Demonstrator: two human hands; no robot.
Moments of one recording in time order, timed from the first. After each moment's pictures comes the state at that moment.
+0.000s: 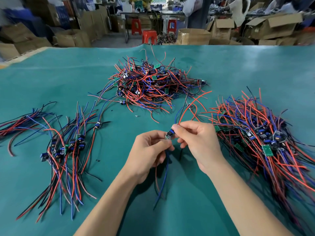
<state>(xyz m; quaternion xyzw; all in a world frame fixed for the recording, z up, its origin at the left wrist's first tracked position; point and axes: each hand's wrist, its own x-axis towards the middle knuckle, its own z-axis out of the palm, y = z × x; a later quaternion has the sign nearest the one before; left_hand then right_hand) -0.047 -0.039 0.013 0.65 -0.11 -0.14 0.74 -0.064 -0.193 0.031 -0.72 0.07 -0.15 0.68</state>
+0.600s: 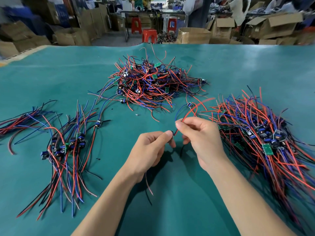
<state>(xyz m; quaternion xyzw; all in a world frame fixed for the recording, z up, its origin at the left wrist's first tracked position) -0.047 -0.038 0.015 0.67 -0.15 -0.17 0.71 -0.060 -0.201 0.025 -0.70 0.08 -0.16 0.69</state>
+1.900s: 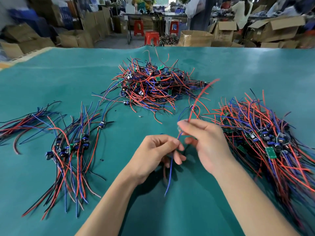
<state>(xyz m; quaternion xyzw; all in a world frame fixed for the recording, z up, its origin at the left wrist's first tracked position) -0.055 -0.035 0.028 0.64 -0.19 -0.21 0.71 -0.067 -0.199 0.042 -0.64 0.06 -0.09 0.76</state>
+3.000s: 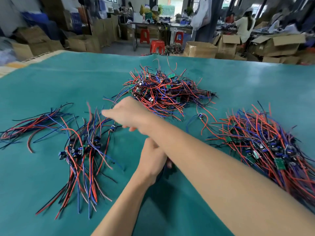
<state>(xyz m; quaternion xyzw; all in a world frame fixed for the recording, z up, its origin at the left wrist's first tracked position) -0.036 -0.033 0.004 0.69 -0.06 -0.09 0.72 0.030 -0.025 0.111 -0.91 -0.06 0.08 0.40</state>
